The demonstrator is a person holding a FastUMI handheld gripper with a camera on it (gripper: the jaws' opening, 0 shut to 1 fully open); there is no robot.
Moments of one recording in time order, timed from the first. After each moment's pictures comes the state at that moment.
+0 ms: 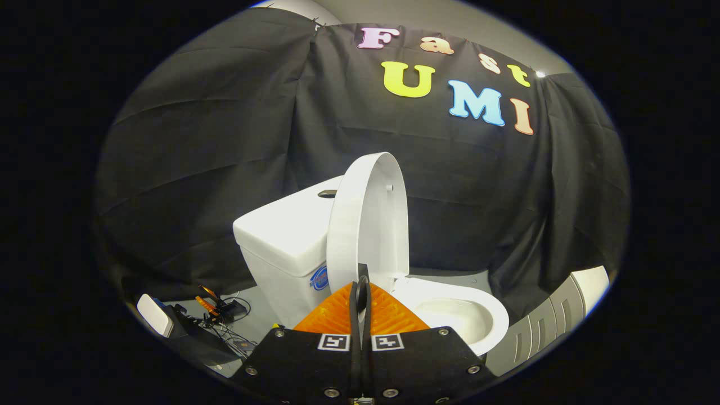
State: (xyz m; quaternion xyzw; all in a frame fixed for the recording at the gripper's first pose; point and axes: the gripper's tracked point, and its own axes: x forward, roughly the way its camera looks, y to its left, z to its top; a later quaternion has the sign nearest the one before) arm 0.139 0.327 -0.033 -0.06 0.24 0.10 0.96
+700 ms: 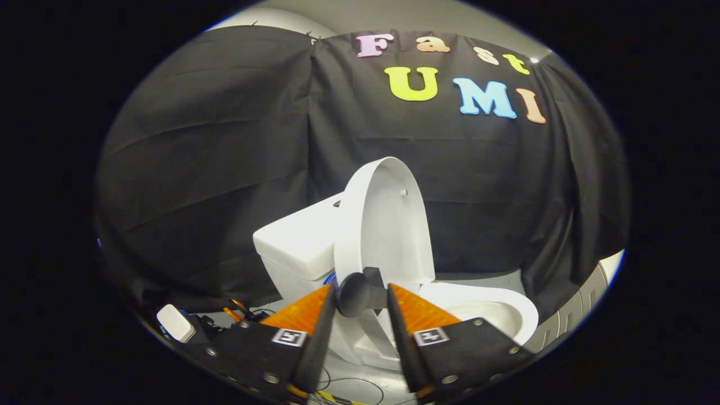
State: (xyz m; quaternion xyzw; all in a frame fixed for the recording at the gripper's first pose) arm 0.135 0.316 -0.019 0.01 0.21 0.17 0.96
